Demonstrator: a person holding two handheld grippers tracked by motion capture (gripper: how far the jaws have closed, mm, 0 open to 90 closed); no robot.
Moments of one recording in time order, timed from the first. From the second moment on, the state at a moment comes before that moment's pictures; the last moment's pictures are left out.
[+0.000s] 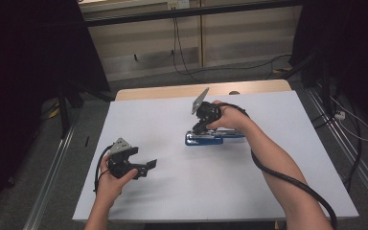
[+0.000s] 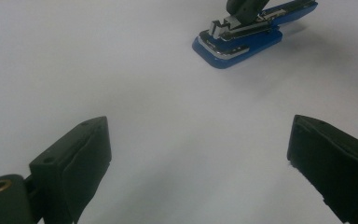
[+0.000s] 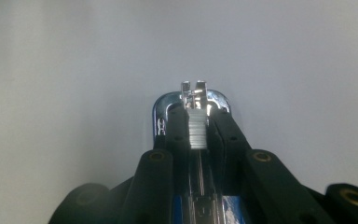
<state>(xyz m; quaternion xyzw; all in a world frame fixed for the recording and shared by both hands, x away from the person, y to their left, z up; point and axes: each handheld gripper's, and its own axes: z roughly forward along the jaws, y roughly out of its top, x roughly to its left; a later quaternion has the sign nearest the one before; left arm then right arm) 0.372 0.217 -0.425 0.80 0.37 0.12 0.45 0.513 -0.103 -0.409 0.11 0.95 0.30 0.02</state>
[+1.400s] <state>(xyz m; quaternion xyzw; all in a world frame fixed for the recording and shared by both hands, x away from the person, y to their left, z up) 0.374 0.218 -0.428 0.81 0.37 0.12 0.45 0.518 -0.099 -0.413 0.09 0.95 0.30 0.02</state>
